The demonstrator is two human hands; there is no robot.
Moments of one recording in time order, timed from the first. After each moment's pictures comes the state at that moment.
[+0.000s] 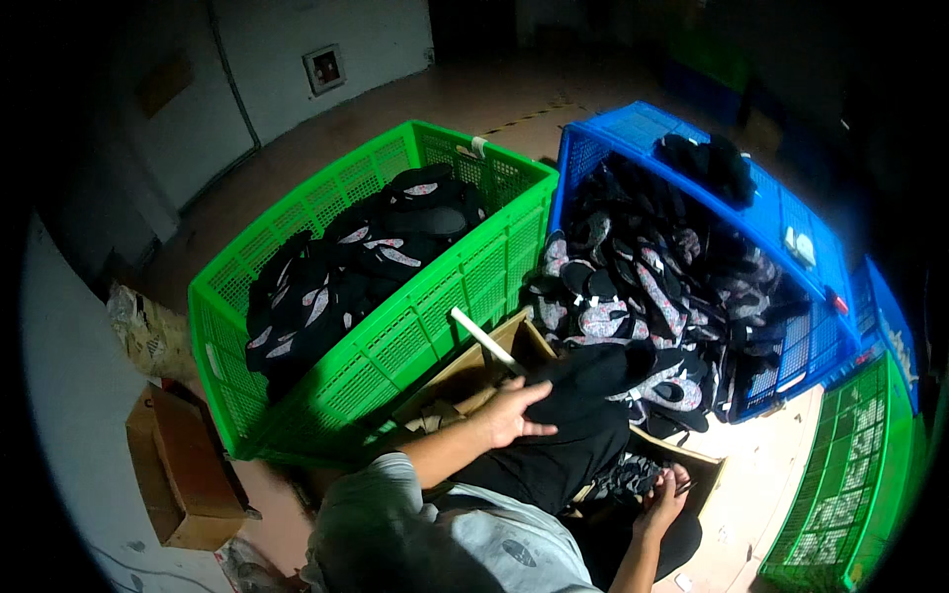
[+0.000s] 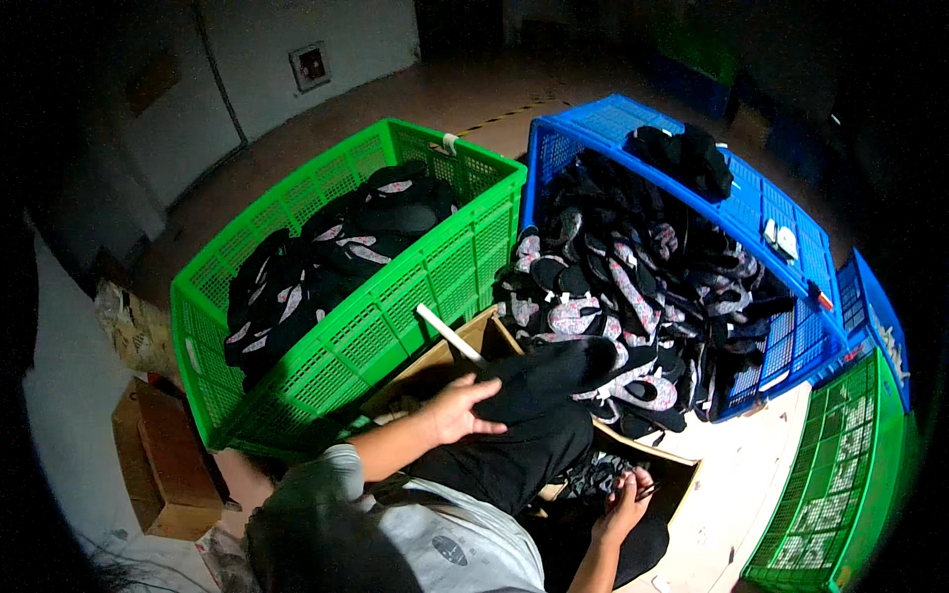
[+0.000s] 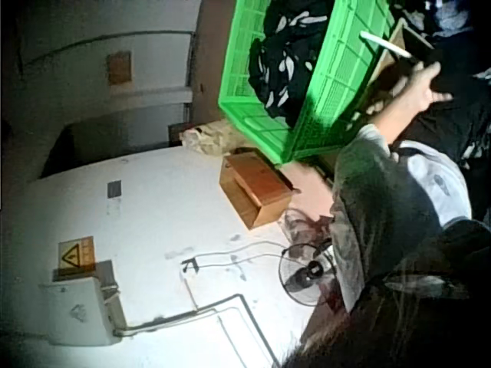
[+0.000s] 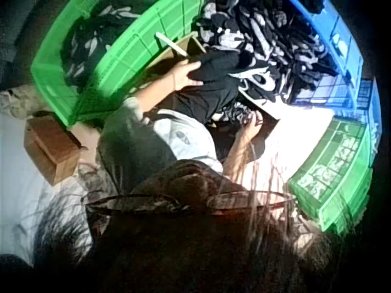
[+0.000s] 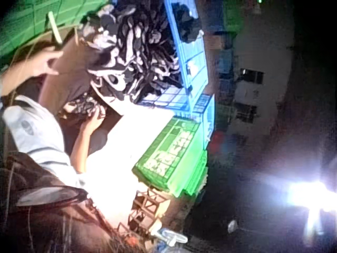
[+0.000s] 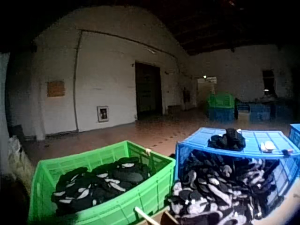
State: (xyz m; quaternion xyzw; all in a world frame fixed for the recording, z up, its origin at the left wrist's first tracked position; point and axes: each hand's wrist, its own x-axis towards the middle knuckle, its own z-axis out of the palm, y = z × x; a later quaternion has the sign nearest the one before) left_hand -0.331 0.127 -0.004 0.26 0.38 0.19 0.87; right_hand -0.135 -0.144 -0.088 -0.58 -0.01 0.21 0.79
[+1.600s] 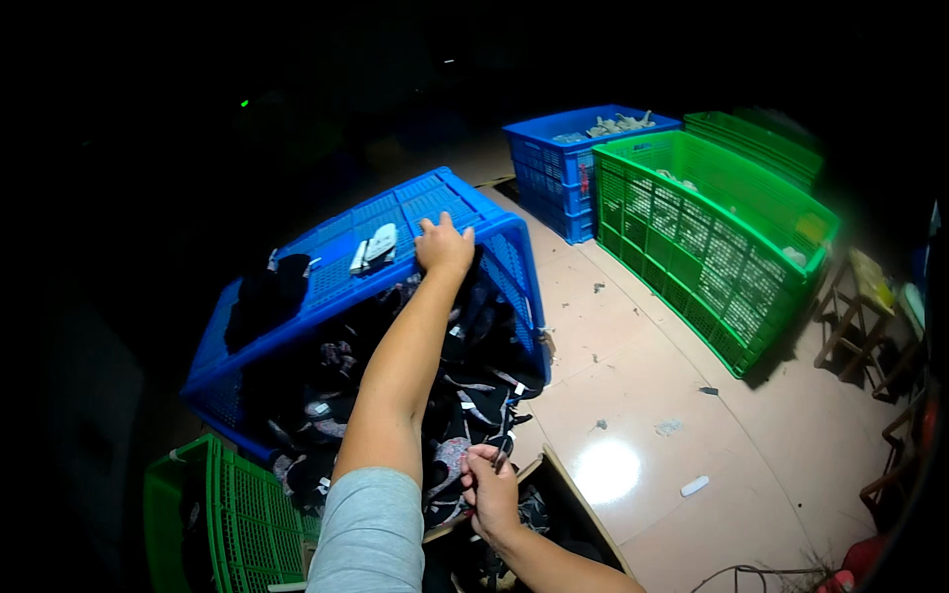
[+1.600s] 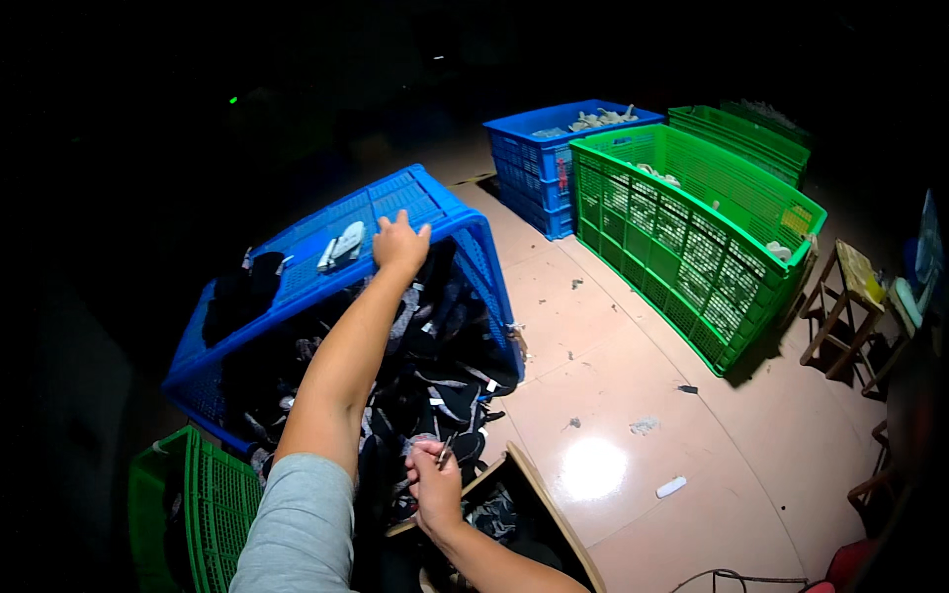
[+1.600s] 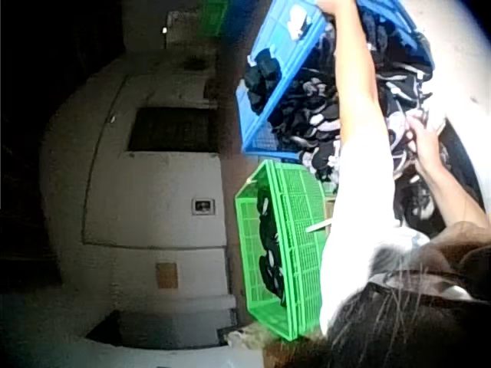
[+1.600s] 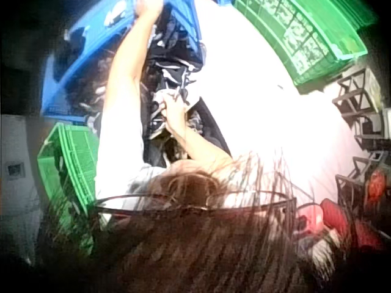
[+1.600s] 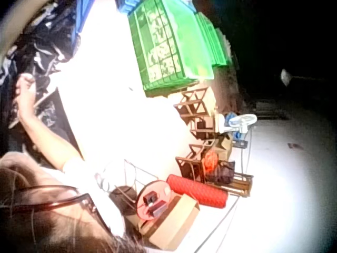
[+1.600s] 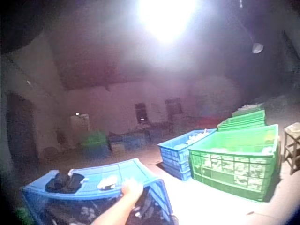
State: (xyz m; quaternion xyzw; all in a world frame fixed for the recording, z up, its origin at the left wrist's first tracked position) left_hand 0.385 -0.080 0.119 0.94 0.12 0.31 0.10; right_hand 0.042 -0.160 -0.008 -0.30 0.14 0.13 0.93
